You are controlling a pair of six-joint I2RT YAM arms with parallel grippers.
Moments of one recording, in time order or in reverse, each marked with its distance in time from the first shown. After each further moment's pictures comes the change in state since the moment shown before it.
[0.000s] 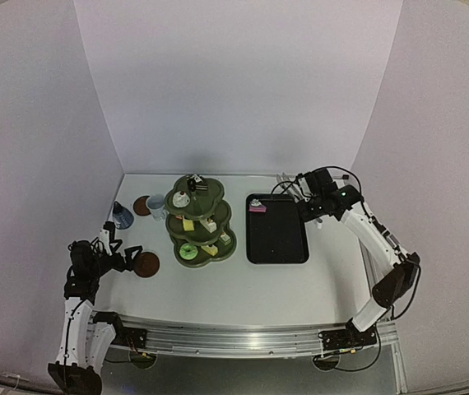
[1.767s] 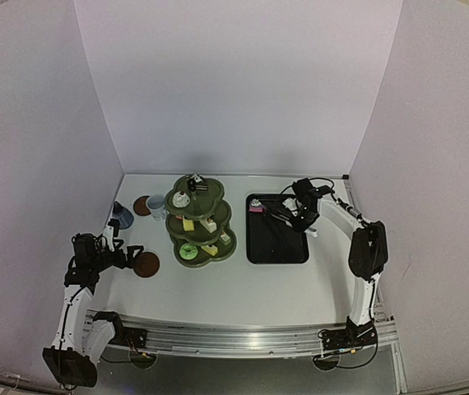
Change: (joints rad) left arm 0.000 0.141 0.053 -0.046 -0.018 0.076; right arm -0.120 0.406 0.016 0.029 -0.143 -0.389
